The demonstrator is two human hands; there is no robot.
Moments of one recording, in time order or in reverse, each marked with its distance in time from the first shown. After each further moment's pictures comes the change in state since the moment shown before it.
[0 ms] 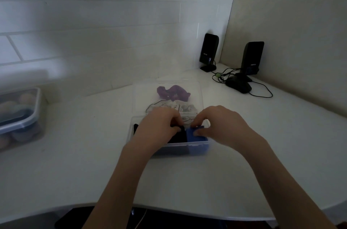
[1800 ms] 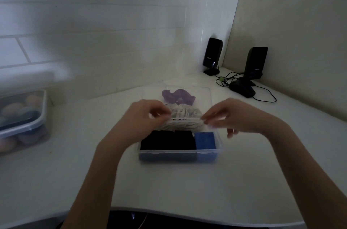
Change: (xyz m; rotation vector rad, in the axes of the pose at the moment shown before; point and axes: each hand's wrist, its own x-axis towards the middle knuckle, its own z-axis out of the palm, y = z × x) left_hand -0.010 -0.034 -0.046 -0.216 0.124 0.021; right_hand 0.017 0.028 -0.026 0.382 -0.213 -0.011
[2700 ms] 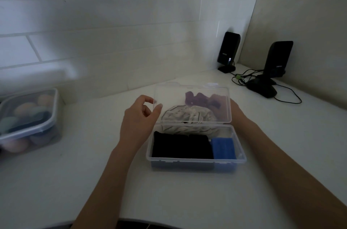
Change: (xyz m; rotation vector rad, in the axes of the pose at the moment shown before) left_hand 0.012 -0.061 0.022 -0.153 0.445 -0.202; right_hand 0.147 0.082 0.054 -0.136 0.410 0.053
